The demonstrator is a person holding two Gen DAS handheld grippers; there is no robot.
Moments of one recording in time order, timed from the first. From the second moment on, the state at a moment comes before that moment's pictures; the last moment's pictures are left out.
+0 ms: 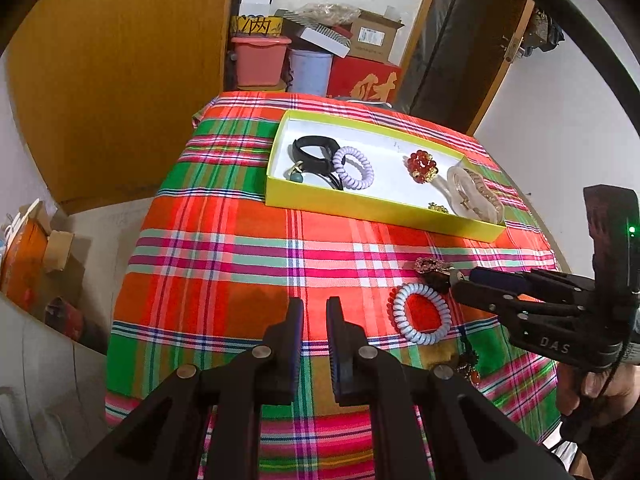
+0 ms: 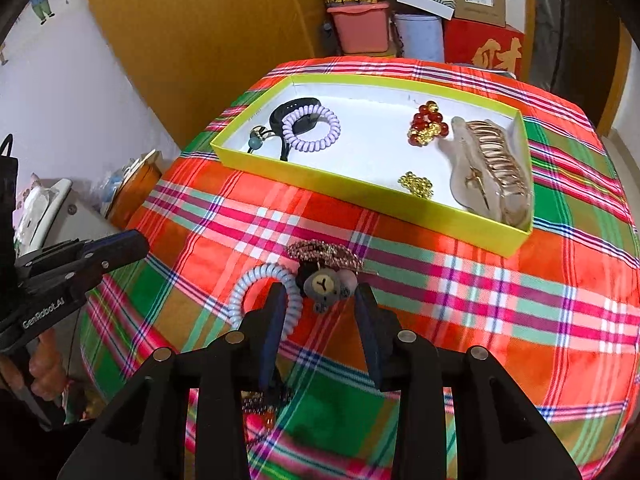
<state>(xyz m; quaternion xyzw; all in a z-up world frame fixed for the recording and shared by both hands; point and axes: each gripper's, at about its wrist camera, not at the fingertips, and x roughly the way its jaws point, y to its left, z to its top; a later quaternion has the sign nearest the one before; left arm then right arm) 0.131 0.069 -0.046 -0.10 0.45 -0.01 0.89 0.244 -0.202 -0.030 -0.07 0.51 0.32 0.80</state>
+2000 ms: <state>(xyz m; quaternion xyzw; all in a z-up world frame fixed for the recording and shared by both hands) 0.135 0.025 -0.037 -0.06 0.44 -0.03 0.90 0.226 -0.284 0.021 -0.01 0.46 0.27 0.85</state>
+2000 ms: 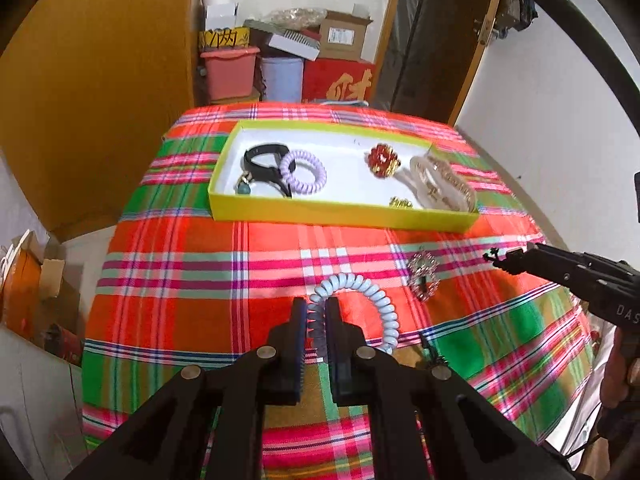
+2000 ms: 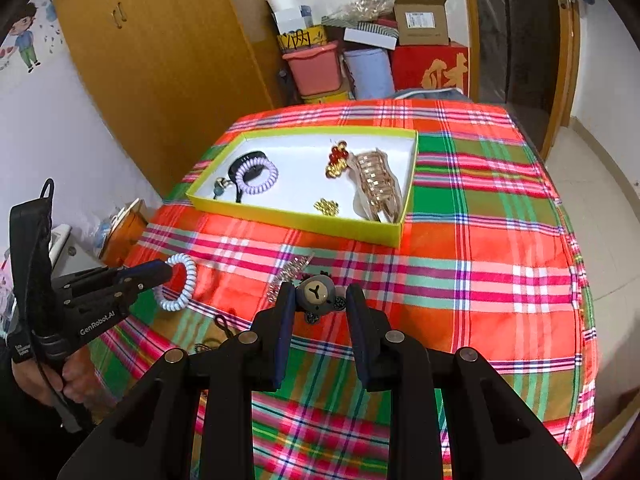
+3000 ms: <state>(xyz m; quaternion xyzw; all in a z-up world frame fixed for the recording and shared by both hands) 0.205 0.050 -0.012 -0.06 0.41 -0.02 0.91 0.284 -0.224 0.028 -0.03 0.43 0.29 0.85</state>
